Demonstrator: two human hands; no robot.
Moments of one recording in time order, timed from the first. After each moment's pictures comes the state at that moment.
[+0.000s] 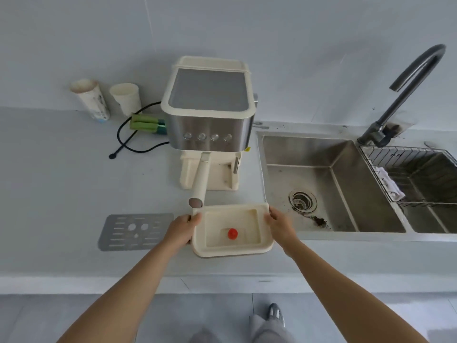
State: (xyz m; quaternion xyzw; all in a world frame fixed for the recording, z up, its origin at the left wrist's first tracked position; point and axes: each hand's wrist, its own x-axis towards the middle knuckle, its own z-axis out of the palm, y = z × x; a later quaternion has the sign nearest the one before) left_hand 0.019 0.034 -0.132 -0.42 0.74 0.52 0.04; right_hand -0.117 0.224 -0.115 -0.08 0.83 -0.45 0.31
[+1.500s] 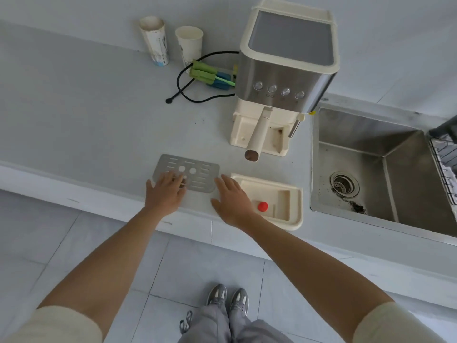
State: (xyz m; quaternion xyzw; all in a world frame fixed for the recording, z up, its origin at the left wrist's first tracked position) left_hand 0.153 -0.024 -0.154 -0.41 0.89 0.13 0.14; right_hand 0.030 0.116 -0.099 -0.51 0.81 -0.12 0.27
